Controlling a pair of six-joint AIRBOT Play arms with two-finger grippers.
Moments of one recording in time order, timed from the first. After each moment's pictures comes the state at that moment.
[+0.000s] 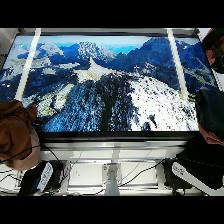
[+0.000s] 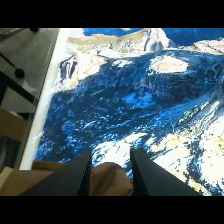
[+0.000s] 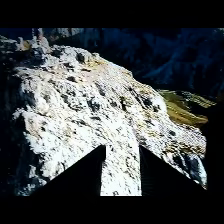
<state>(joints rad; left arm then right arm) 0.40 -0.75 1.20 1.54 -0.99 -1.12 -0.33 -1.14 1.66 -1.35 1.43 1.37</state>
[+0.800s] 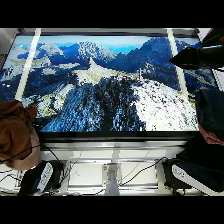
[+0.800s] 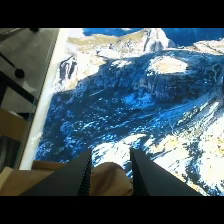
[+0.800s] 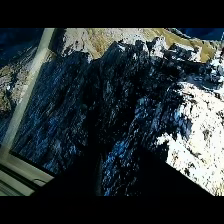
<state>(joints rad) 0.40 -0.75 1.20 1.54 -0.99 -1.12 -0.05 -1.14 1.66 -1.03 1.43 1.41</state>
